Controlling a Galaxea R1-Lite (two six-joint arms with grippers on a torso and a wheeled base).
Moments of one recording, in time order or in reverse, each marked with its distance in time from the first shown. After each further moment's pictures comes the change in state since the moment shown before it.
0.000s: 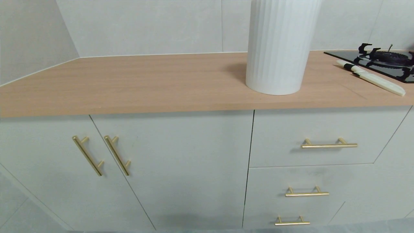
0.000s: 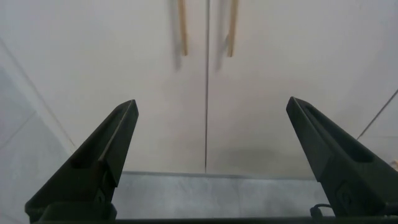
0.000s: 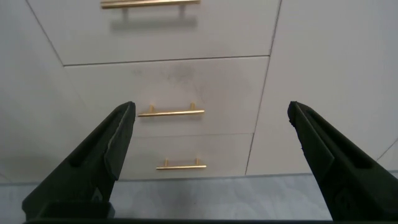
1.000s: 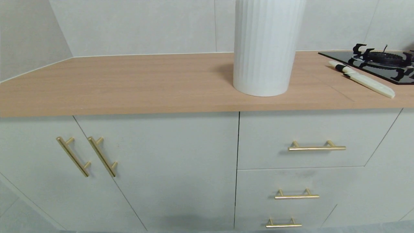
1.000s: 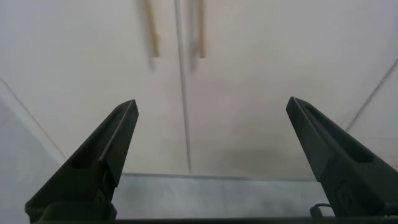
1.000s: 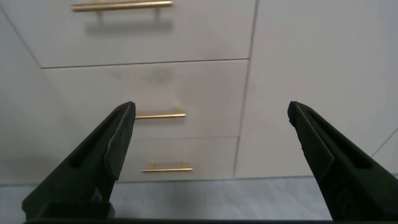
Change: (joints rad) left arm 0.000 0.000 0.000 0.000 0.000 0.002; right arm -0.001 0.001 0.000 0.000 0.000 0.001
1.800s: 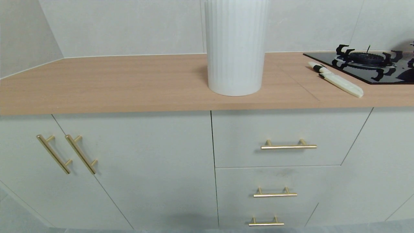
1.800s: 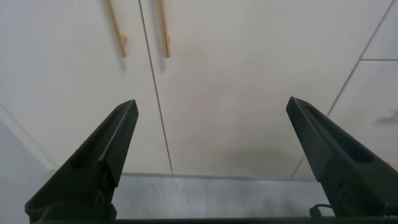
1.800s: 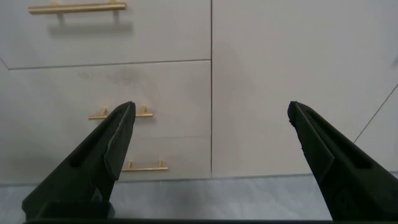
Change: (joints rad) left arm -0.001 0.000 0.000 0.000 0.000 0.000; right arm -0.001 0.000 0.000 0.000 0.000 0.000
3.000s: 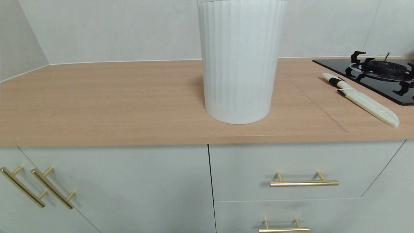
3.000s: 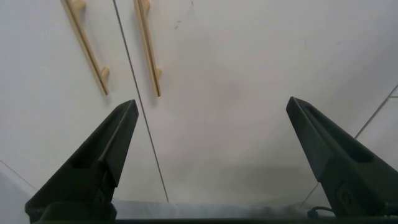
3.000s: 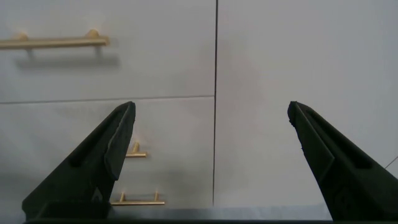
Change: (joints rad) left arm 0.000 0.000 -0.001 -0.001 0.000 0.000; right arm 0.001 0.000 0.000 0.000 -0.001 -0.003
